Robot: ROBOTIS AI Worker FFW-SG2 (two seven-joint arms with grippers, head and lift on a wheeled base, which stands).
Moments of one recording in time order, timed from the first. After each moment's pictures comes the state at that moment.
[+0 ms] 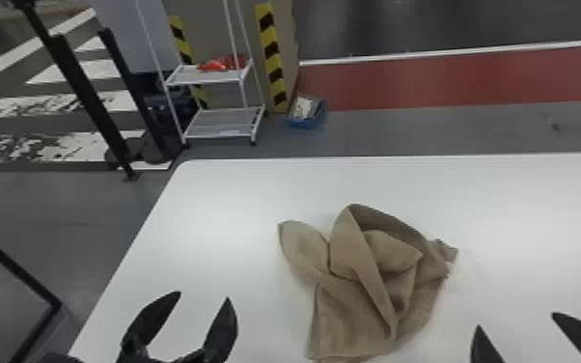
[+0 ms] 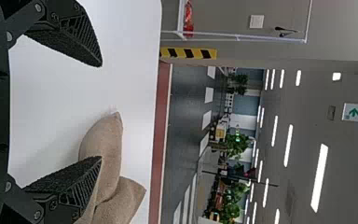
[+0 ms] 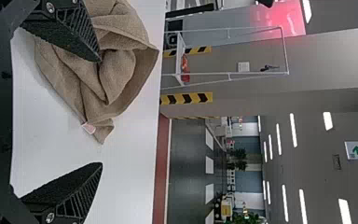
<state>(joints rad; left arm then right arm) 0.95 0.01 0.21 -2.36 0.23 0.06 -0.23 0.85 0.00 0.06 -2.30 0.05 0.05 0.28</state>
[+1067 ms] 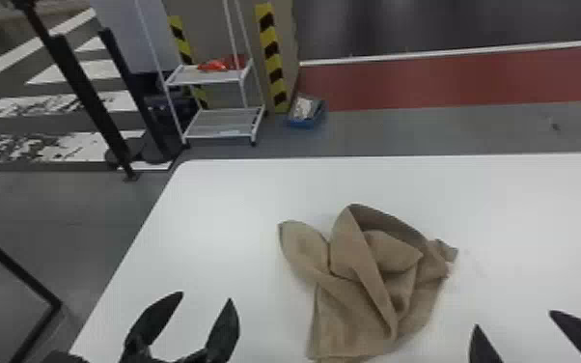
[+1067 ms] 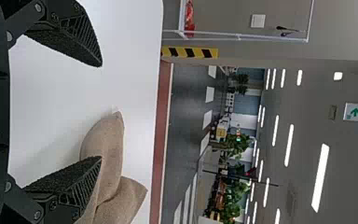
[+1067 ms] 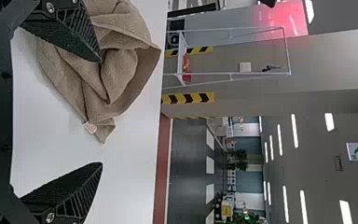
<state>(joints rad) 0.94 0.01 0.21 -2.35 0.23 0.07 -0.24 0.83 0.00 0.06 -2.29 0.08 0.05 0.29</state>
